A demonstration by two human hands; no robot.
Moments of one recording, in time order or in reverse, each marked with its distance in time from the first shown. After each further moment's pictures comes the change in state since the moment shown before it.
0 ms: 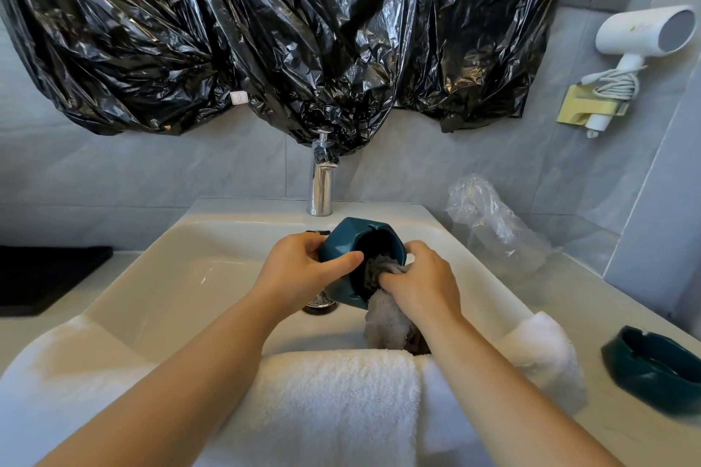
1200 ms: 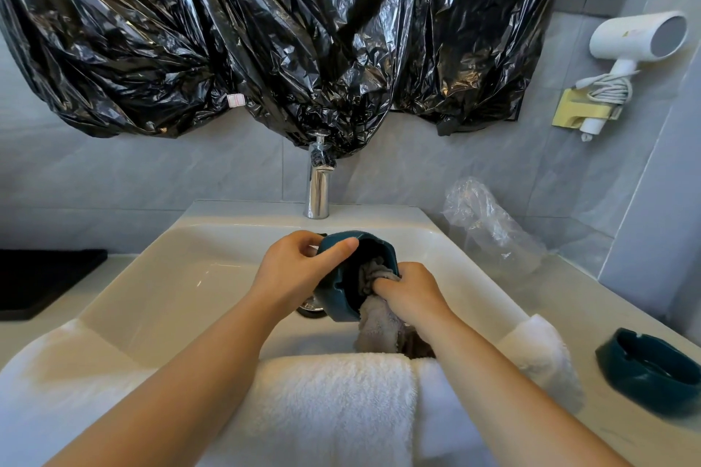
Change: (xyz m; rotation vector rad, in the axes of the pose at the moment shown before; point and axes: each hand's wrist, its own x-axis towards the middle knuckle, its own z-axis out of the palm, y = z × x) left_hand 0.003 0.000 -0.001 0.022 0.083 -0.051; right_hand 0.006 0.007 0.008 0.216 -0.245 0.044
